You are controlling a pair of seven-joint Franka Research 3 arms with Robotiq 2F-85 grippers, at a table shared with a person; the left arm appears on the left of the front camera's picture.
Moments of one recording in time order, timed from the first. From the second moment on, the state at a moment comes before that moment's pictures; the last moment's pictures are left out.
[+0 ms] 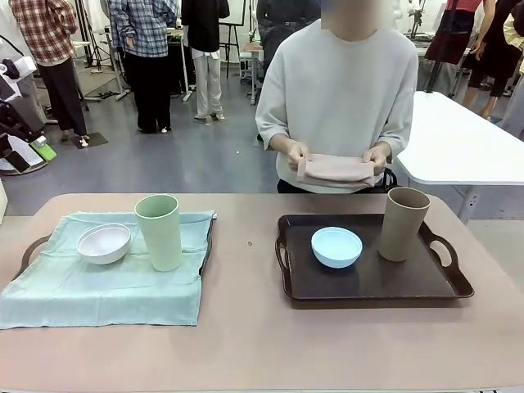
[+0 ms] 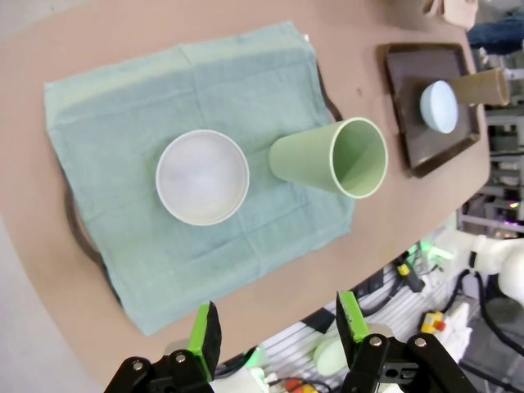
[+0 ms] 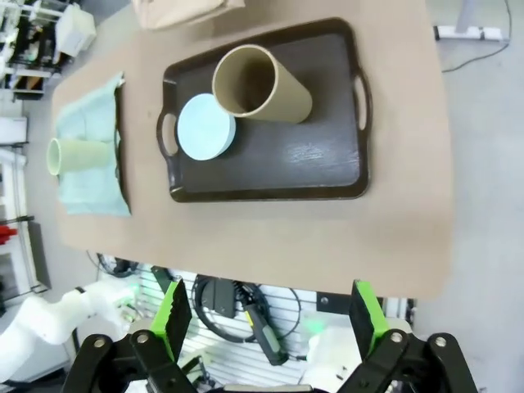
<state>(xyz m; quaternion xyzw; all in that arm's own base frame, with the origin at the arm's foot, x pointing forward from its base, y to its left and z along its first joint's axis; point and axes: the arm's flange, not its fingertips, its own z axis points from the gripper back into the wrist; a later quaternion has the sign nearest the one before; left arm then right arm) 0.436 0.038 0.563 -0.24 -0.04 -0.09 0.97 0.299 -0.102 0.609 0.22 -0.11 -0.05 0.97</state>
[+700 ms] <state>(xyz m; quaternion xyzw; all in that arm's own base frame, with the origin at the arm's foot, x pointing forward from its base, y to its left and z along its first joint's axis) 0.364 0.187 0.535 -0.42 -0.01 0.06 0.90 0.241 -0.273 0.557 0.44 -0.08 -0.07 0.89</state>
